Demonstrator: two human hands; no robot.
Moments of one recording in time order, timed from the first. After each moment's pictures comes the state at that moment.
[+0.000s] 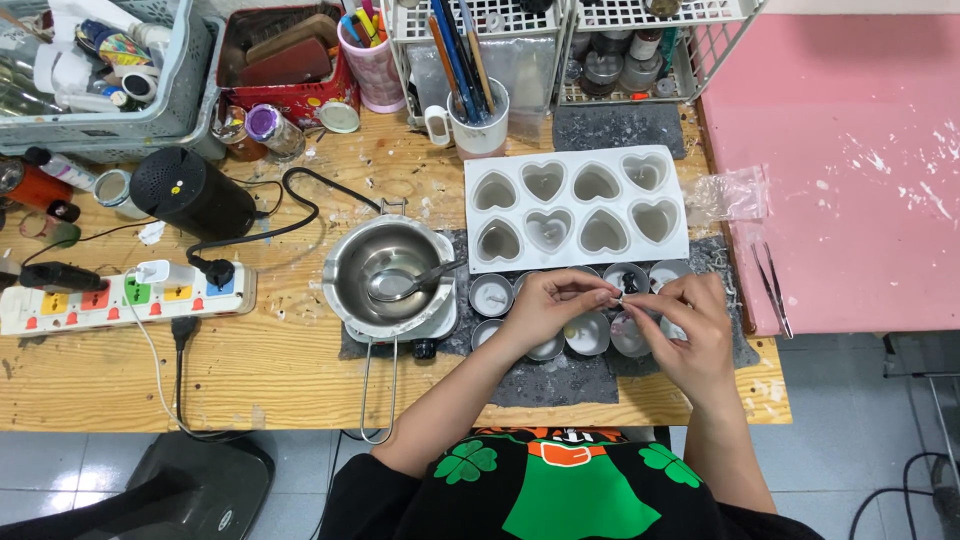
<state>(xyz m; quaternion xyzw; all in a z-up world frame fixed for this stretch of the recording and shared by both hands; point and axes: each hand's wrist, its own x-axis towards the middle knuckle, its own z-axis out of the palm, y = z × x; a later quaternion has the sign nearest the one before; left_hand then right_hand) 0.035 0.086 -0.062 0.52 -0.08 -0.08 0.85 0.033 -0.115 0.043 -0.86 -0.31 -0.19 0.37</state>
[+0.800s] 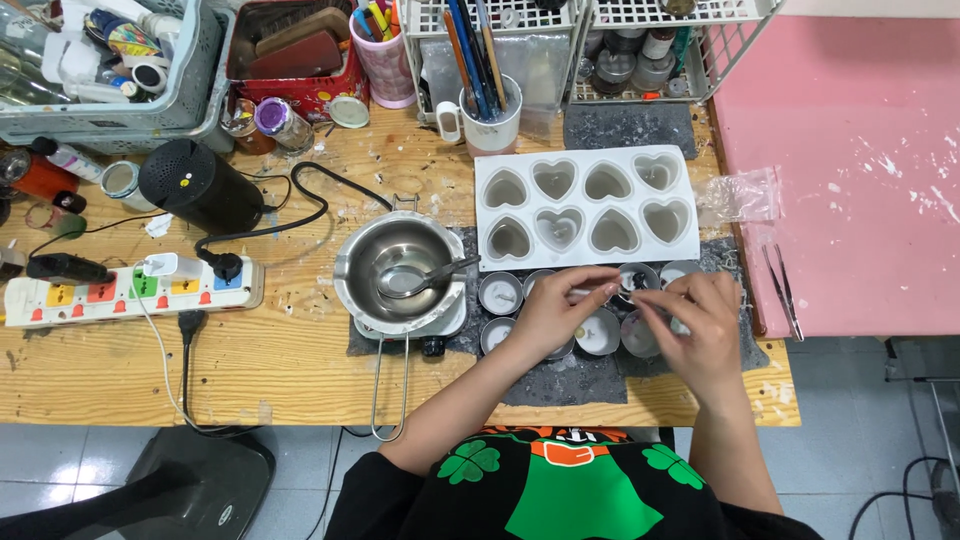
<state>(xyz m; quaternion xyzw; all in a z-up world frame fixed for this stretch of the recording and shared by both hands) 0.022 0.088 -0.011 0.70 -0.02 -0.03 0.71 0.037 -0.110 0.041 -0.87 -0.32 -0.21 0.30</state>
